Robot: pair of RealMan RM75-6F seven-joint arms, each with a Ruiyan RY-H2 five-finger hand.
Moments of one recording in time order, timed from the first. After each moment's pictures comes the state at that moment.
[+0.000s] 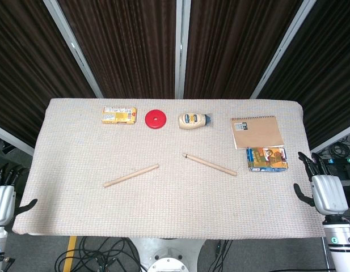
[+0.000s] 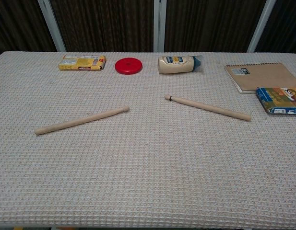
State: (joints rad) left arm -0.06 -1.19 -0.04 -1.59 1.42 1.55 0.12; right arm 0.18 -1.08 0.06 -1.67 -1.43 1.43 0.01
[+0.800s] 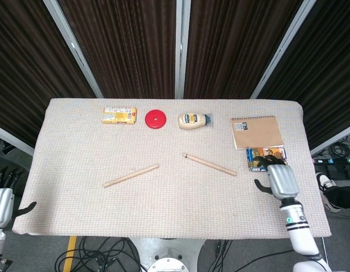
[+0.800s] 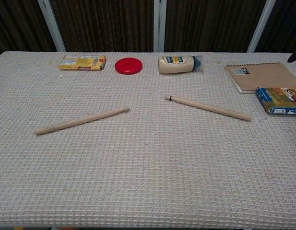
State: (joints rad) left arm -0.04 -1.20 -0.04 -1.52 1.43 1.52 0.04; right arm 0.35 -1.33 0.15 -1.68 -1.25 1.21 -0.25
